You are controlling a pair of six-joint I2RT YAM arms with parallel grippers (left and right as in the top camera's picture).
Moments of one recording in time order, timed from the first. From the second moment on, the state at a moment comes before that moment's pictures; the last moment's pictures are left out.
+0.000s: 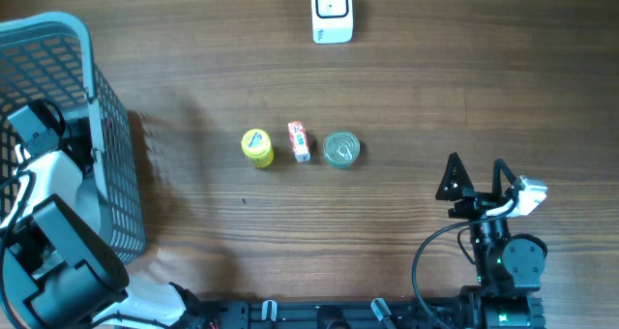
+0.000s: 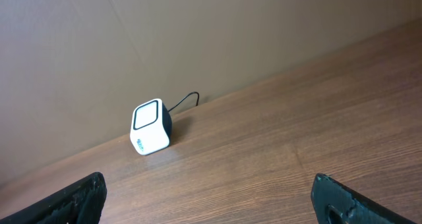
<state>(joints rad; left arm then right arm) 0.60 1.72 0.96 -0.23 -0.02 -1.19 -0.01 0.03 0.01 0.00 -0.04 0.41</state>
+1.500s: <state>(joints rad) 0.61 1.72 0.95 -0.06 0.02 -1.23 -0.01 0.03 0.01 0.00 -0.04 0.41</state>
